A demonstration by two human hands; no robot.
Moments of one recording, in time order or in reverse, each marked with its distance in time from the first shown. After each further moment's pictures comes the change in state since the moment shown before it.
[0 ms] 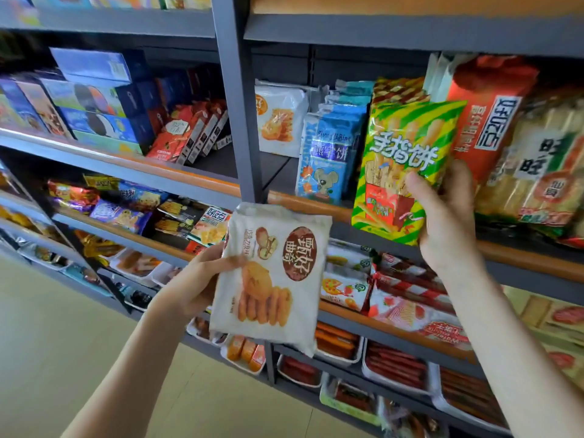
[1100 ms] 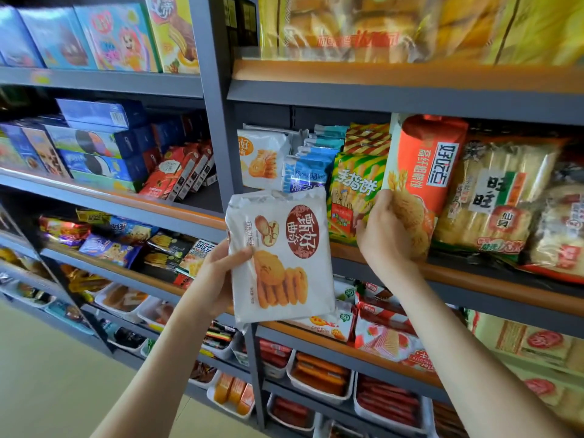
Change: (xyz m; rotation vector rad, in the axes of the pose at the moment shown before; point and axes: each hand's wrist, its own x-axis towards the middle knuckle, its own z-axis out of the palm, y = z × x) left_hand 0.022 0.027 0.059 -0.111 0.015 0.315; right_hand 0.033 0.023 0.015 -1.309 0.059 -0.210
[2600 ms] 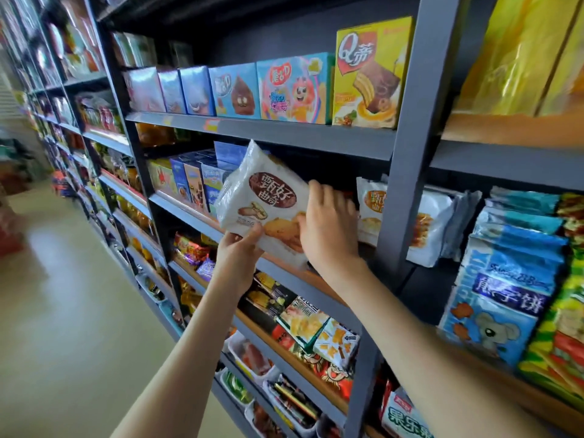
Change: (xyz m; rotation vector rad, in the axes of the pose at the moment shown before) left_hand 0.086 0.121 -0.172 -0.146 0.595 0.397; right_hand 0.059 -0.302 0.132 0.165 0.081 -0.583
